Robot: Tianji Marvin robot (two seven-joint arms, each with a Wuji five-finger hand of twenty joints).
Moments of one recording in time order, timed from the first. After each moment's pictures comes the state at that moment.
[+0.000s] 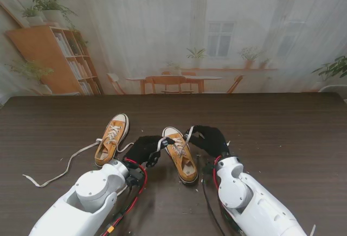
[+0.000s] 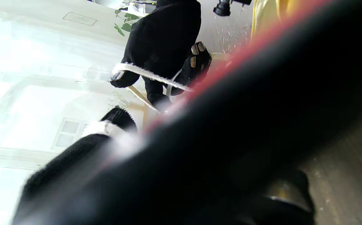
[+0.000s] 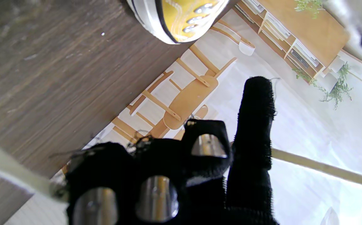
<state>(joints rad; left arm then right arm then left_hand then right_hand) 1.57 -1.18 -1.12 -1.55 -0.39 -0.02 -0.13 -1.43 -1.26 0.95 -1.24 -0.42 -0.22 -0.52 0.78 -0.42 0.56 -0.03 0.83 0.16 0.30 0.21 1.27 0.06 1.15 0.77 1.24 0.18 1.49 0.55 1.05 0.34 1.83 0.47 -0.03 -0.43 0.64 -0.18 0.96 -0.25 0.70 0.24 1.34 -0.01 1.32 0.97 1.29 0.05 1.71 0.86 1.17 0.35 1.80 0.93</state>
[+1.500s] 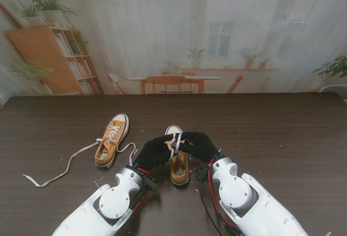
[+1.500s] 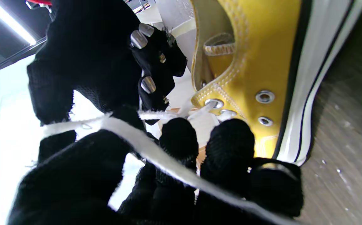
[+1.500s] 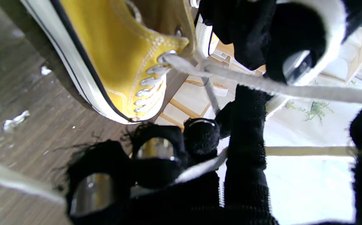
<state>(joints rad) 1.48 -1.23 -0.94 -1.32 0.12 -0.39 0.23 -1.49 -1.22 0.95 -1.41 -0.18 -0.17 -0.22 0.78 -0.48 0.69 -0.05 0.66 0.16 0.07 0.10 1.12 0.08 1.09 0.77 1.11 0.25 1.37 0.55 0.85 0.38 1.76 0.54 0.20 -0.58 0.67 -0.16 0.91 -0.19 0.66 0.36 1.03 0.00 1.25 0.97 1.29 0.06 1.52 0.64 1.11 0.37 1.80 0.78</state>
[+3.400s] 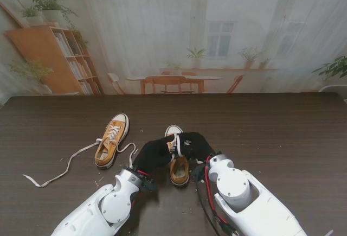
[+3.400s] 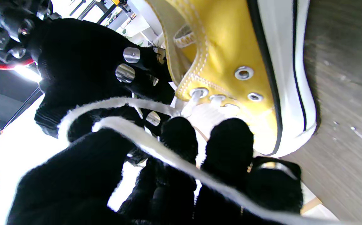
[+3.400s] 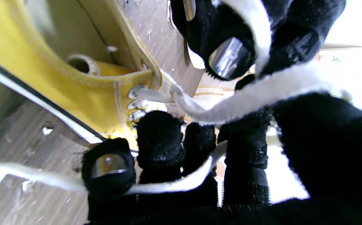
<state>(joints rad) 1.45 -1.23 -0.91 -1.24 0.41 -0.49 0.41 -1.49 -1.24 0.97 -1.48 0.06 0.02 -0.13 0.78 -0.50 0.70 -0.05 0.65 0.16 0.05 0.09 1.11 0.08 1.08 0.77 1.10 0.25 1.36 0.56 0.85 0.39 1.73 0.58 0.56 -0.87 1.10 -0.35 1.00 -0.18 1.08 0.40 0.79 0.00 1.26 0.94 1.14 0.08 1.41 0.56 0.85 0.34 1.76 0.87</state>
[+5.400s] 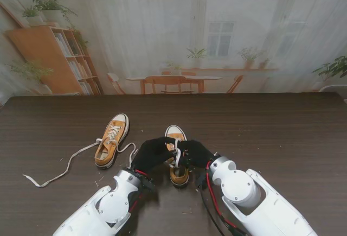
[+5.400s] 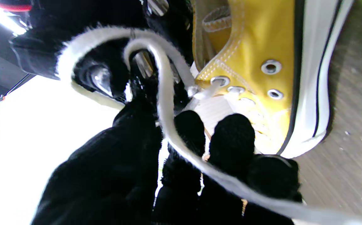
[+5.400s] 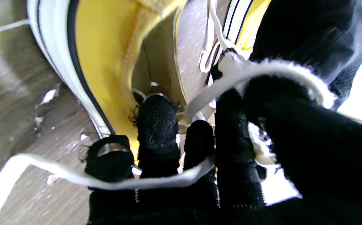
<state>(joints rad) 1.47 -1.24 -0.94 -1.26 0.27 -0.53 0.36 -1.50 -1.16 0.96 -1.55 -0.12 0.04 0.04 0.94 -0.49 0.52 -0.10 0.76 0.02 0.55 0.20 1.10 0.15 0.98 0.77 1.05 0.29 1.32 0.57 0.74 0.41 1.65 0.67 0.55 -0.84 1.24 -0.29 0.97 -0.01 1.13 0.60 0.66 0.00 1.28 0.90 1.02 0.11 1.31 0.57 0.71 0.35 1.65 0.93</state>
